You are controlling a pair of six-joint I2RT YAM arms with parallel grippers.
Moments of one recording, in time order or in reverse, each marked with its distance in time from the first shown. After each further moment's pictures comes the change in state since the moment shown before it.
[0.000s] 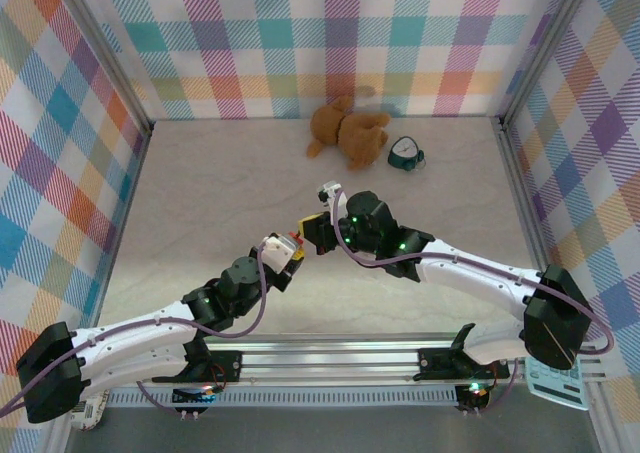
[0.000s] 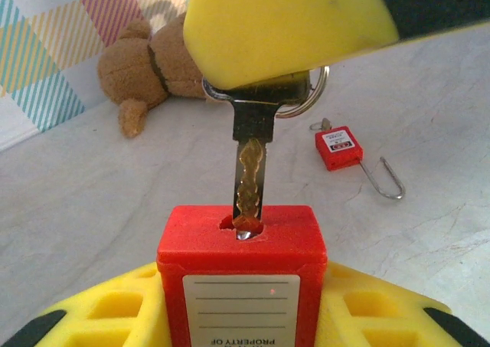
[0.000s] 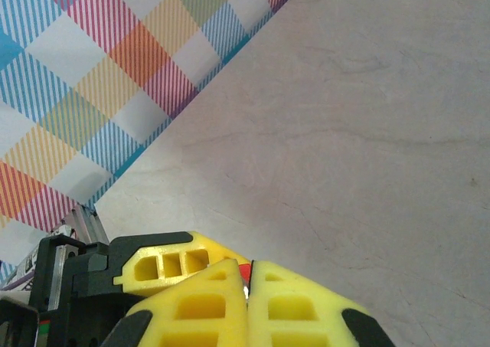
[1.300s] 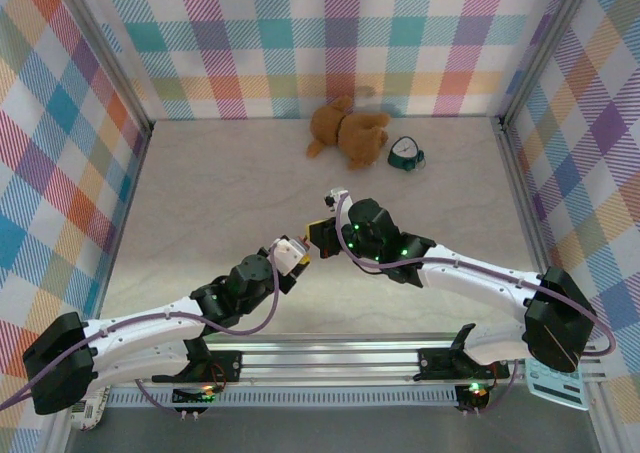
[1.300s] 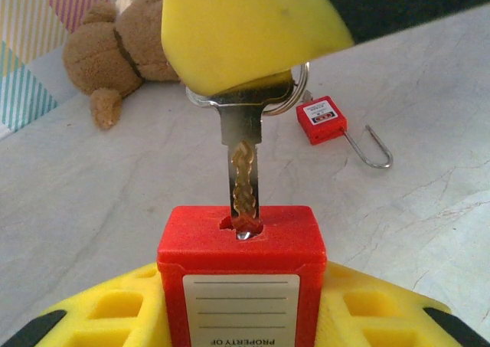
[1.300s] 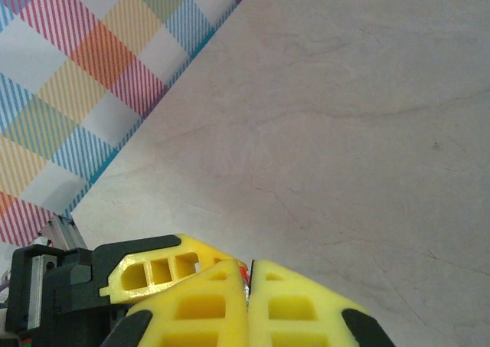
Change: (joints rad) left arm 0.000 0.092 0.018 0.014 0.050 0.048; right arm 0.006 -0.022 -0.066 0.002 0.077 0.058
